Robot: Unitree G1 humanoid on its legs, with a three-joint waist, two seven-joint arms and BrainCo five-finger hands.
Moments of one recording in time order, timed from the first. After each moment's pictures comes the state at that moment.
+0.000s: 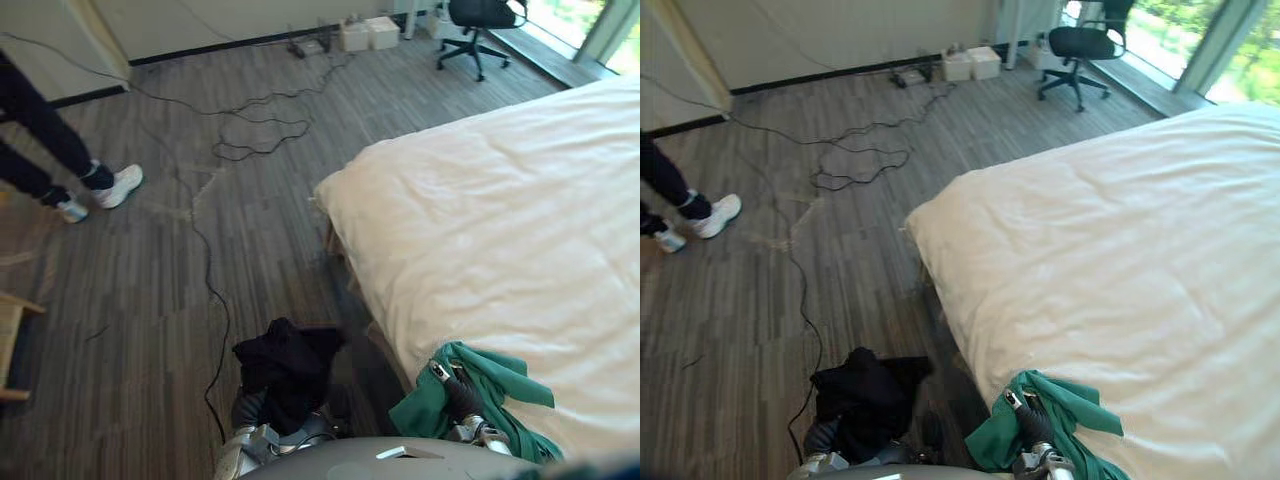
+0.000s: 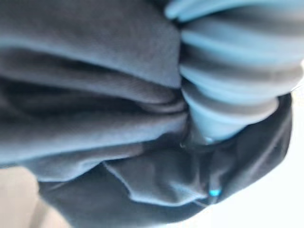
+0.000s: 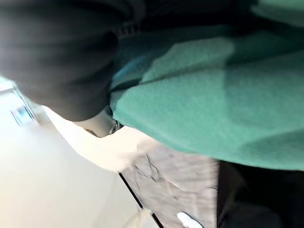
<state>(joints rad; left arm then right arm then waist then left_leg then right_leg) 0.38 -0.03 0.07 0.61 -0.60 -0.31 -0.22 0.32 0.03 -0.07 0.64 0.33 -0.37 0.39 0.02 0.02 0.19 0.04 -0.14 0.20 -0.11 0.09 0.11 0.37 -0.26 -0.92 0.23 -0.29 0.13</state>
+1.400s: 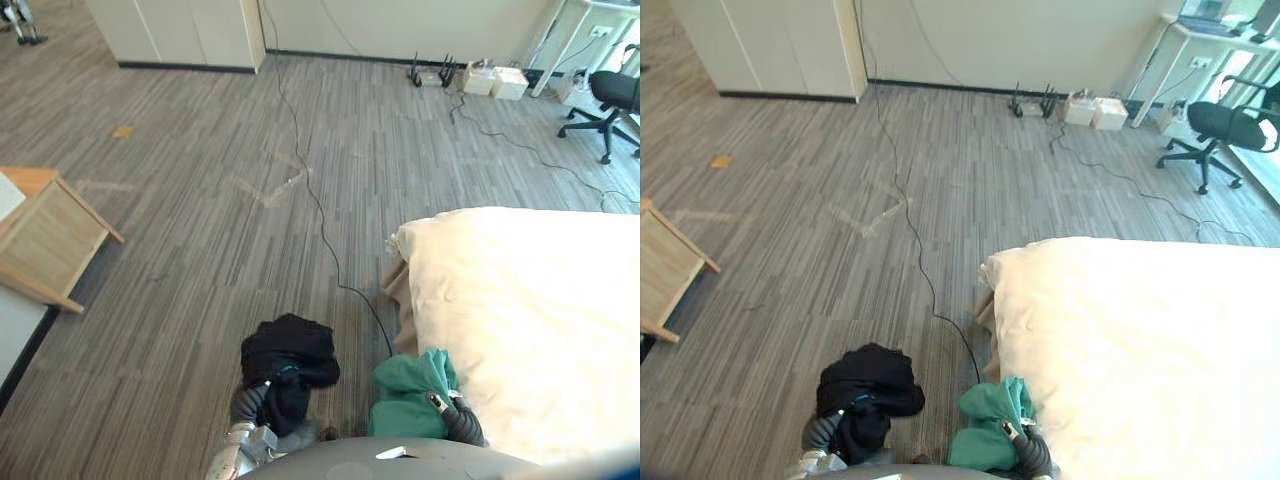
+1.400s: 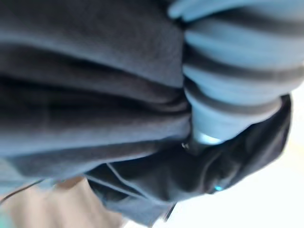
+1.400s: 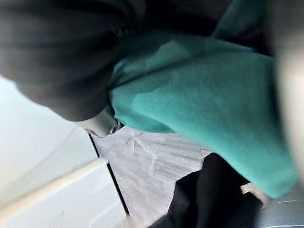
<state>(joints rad) 0.39 -0.03 0.05 0.65 -0.57 -0.47 -0.26 0.43 -0.08 0.00 0.64 0.36 -0.44 0.39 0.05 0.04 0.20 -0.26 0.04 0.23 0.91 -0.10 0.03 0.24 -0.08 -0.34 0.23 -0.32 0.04</state>
